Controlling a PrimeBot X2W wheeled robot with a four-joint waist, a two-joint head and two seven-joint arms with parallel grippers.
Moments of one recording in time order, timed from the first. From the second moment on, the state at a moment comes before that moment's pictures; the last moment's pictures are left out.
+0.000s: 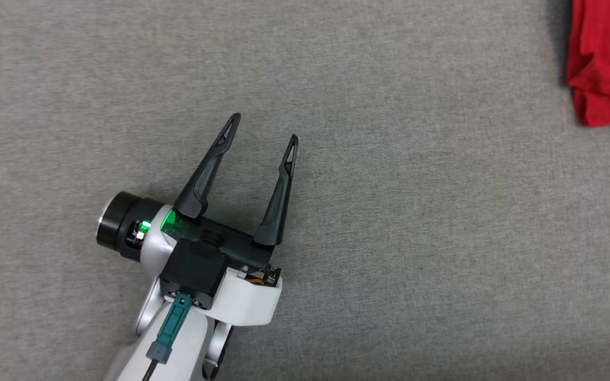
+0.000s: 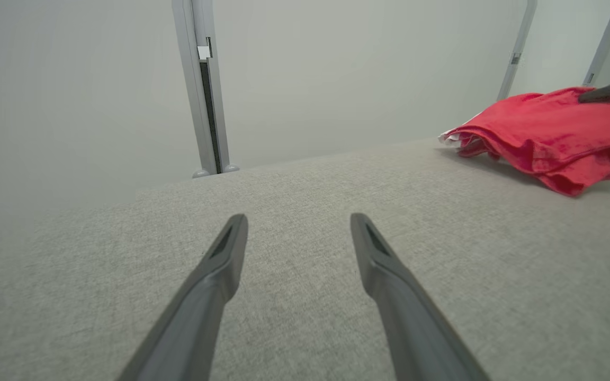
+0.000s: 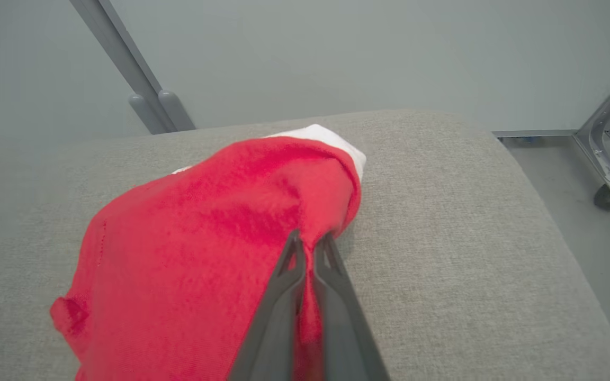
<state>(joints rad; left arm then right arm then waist) -0.31 0.07 -0.40 -0.07 -0.01 0.10 -0.26 -0.67 -1.04 0.45 0.29 1.24 0.13 0.08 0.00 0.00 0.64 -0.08</state>
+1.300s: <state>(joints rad) -0.07 0.05 -0.28 0.01 -0.16 0.12 -0.26 -0.31 -0.32 0.19 0.30 0.40 0.13 -0.26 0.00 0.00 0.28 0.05</state>
